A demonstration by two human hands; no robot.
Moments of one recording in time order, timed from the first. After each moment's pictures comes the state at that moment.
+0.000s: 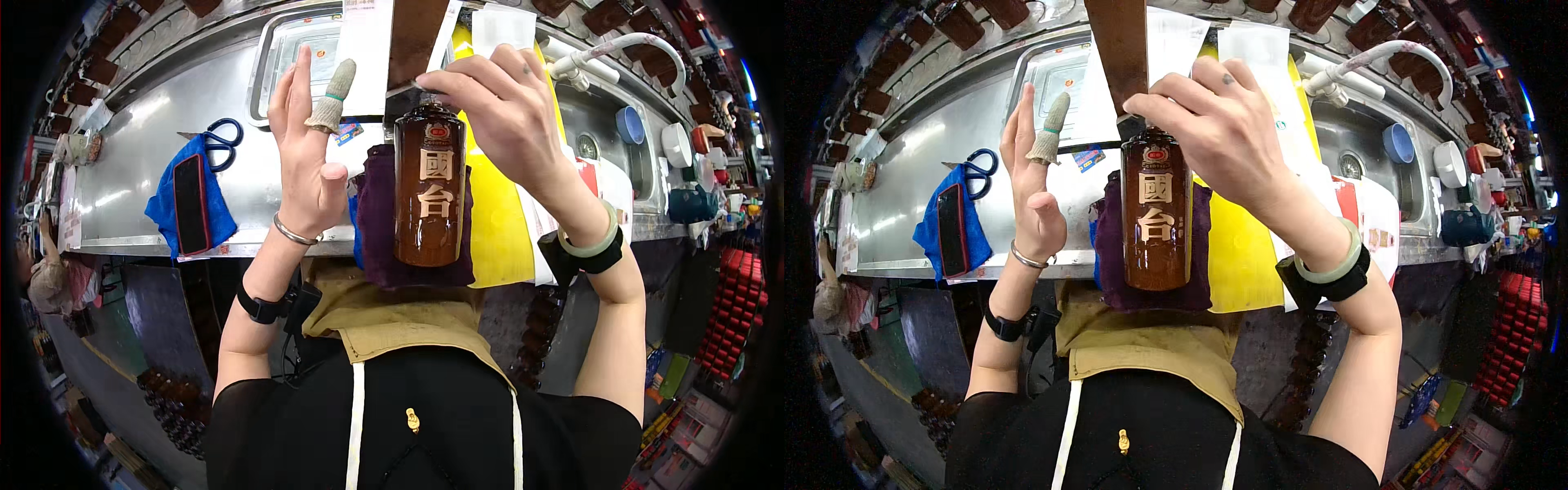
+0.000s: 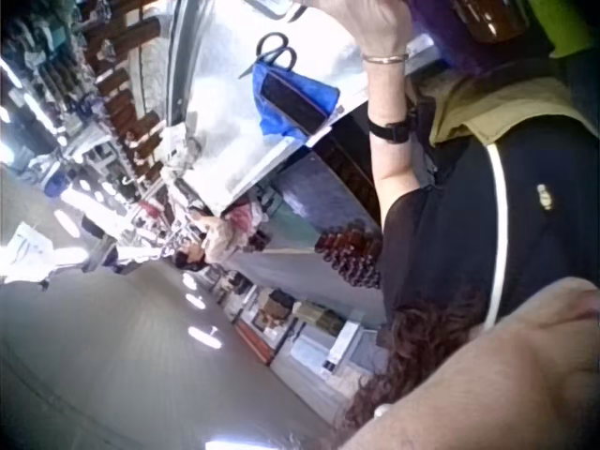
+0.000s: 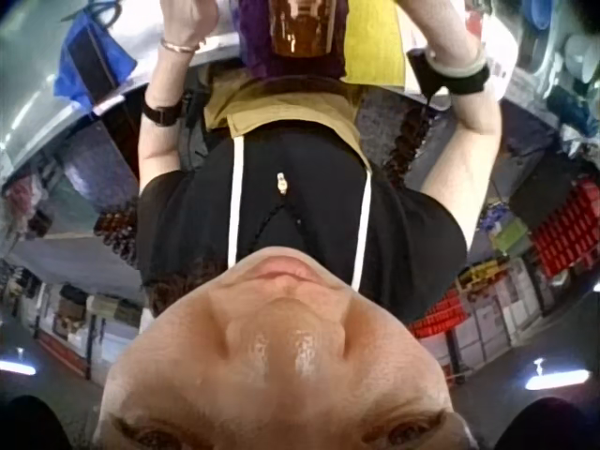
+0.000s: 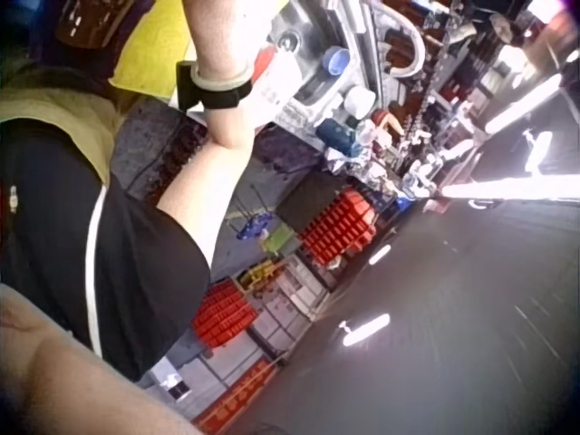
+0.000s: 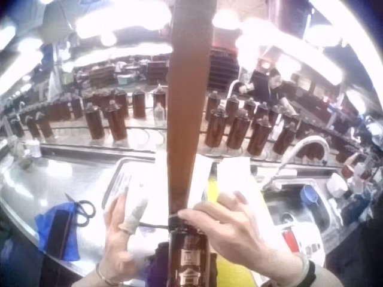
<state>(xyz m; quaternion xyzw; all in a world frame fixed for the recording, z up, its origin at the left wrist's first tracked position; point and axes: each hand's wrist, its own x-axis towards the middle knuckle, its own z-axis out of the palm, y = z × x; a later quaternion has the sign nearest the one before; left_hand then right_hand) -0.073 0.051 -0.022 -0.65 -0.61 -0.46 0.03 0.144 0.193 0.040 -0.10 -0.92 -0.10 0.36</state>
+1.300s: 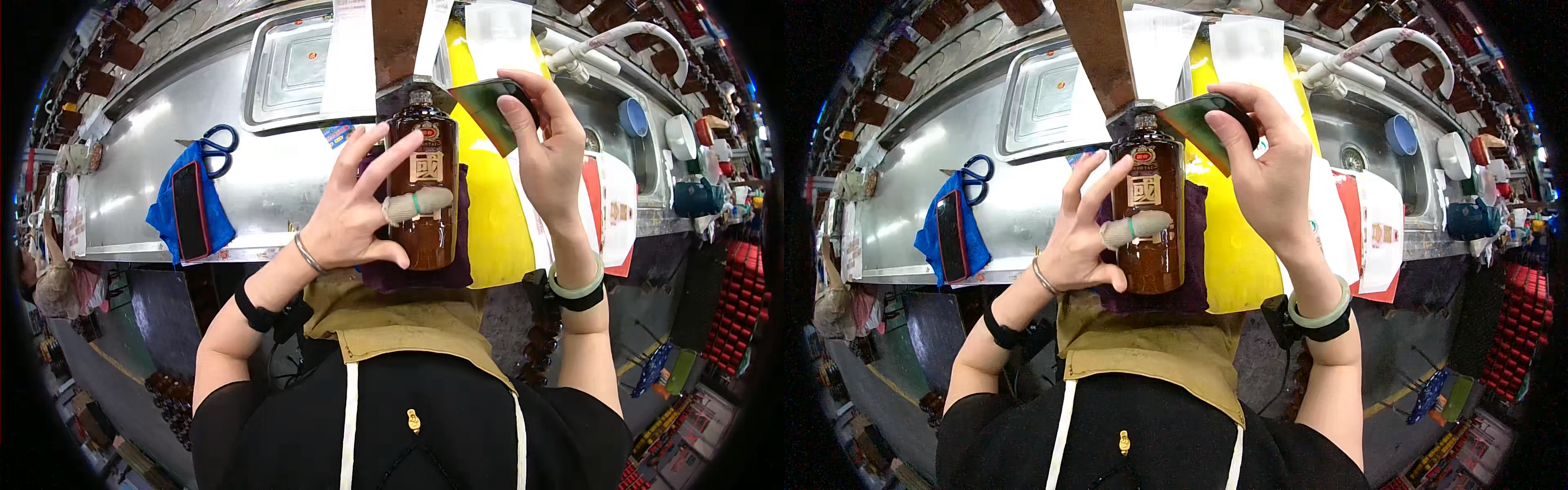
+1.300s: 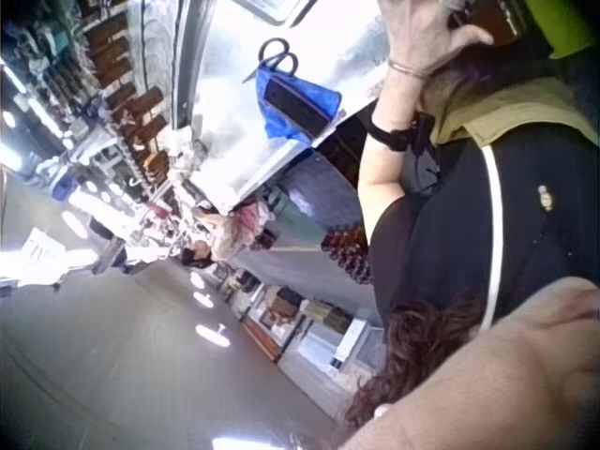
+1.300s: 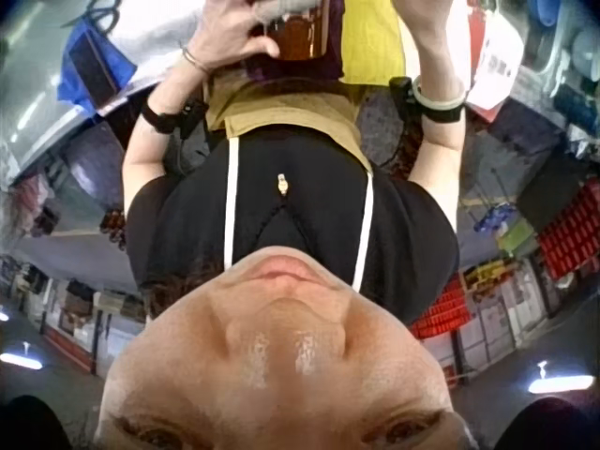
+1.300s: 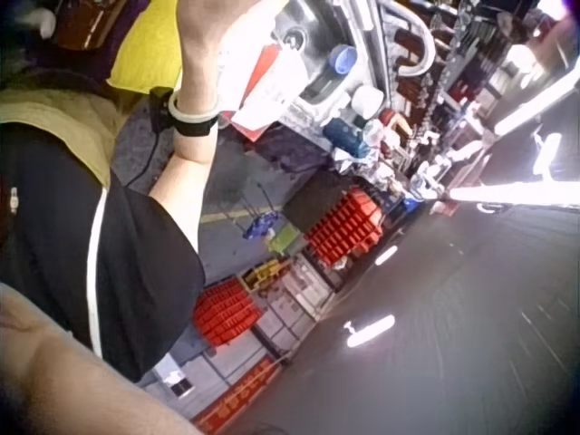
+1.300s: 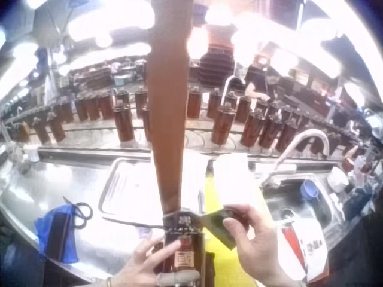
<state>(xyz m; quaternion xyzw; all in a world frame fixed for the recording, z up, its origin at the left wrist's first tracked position) -0.046 0.029 -0.042 -0.84 -0.46 -0.27 -0.03 0.185 0.163 0.017 -0.34 -0.72 0.37 0.48</state>
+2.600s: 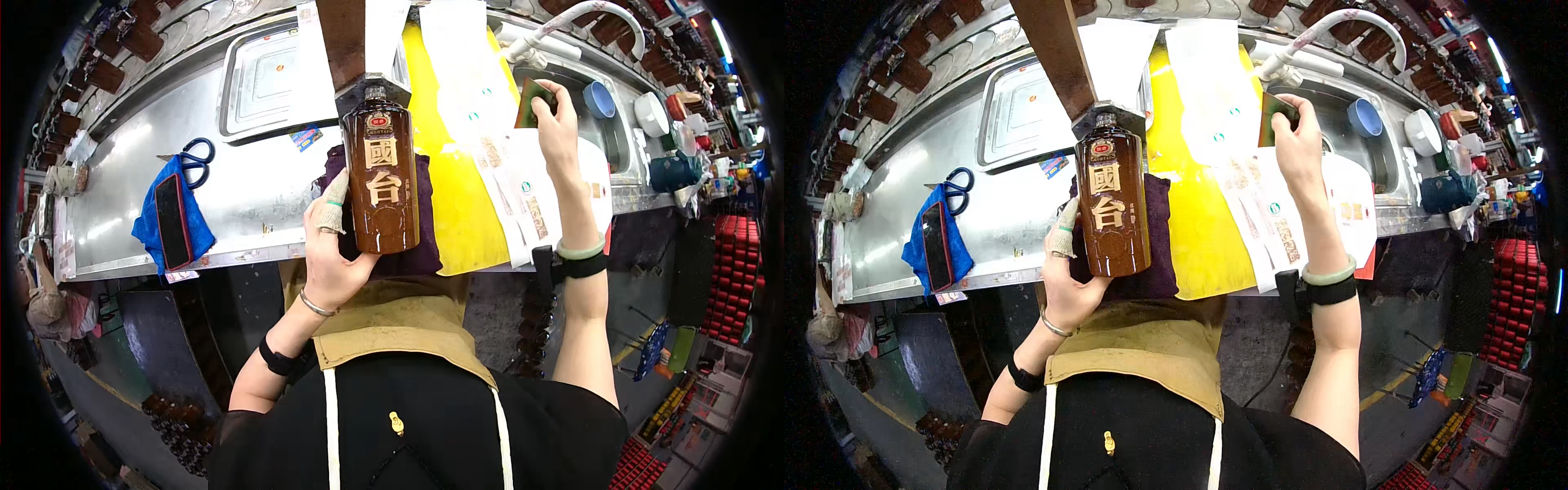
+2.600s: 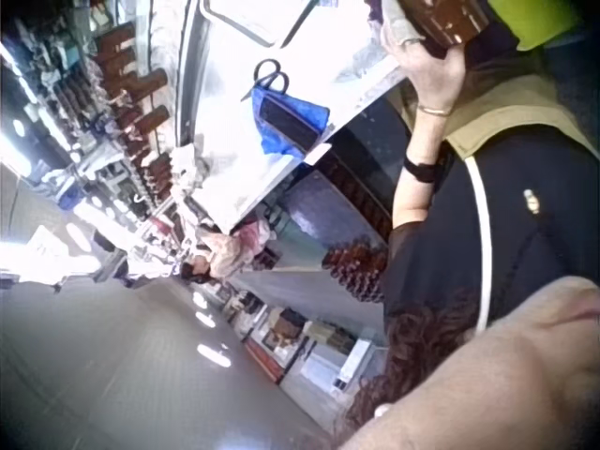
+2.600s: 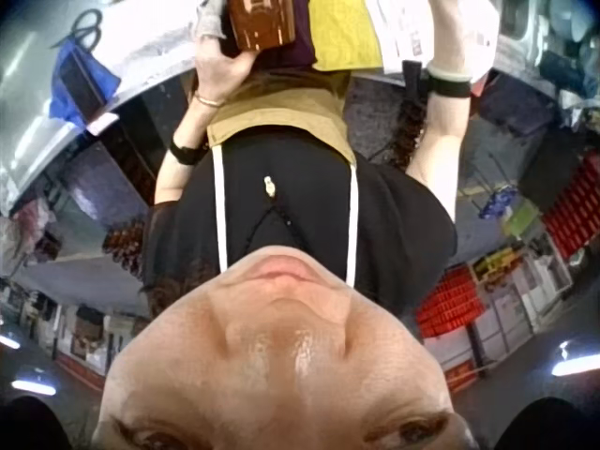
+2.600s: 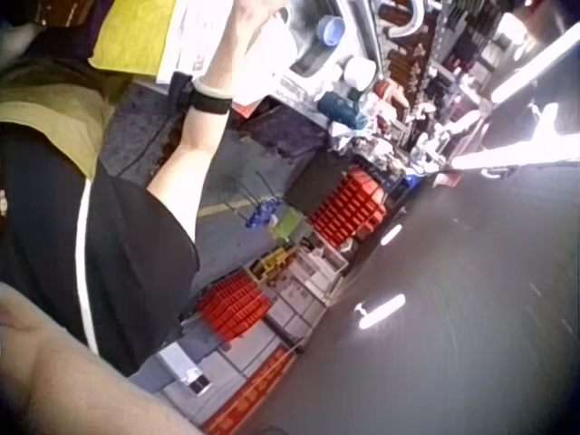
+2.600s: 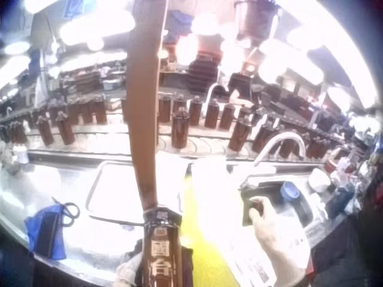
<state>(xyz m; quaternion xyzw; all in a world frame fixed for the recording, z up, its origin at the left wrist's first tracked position) 0.014 -0.032 -0.064 -0.64 -0.61 -0.45 -0.13 0.290 0.226 -0.029 -0.52 -0.63 0.35 0.46</state>
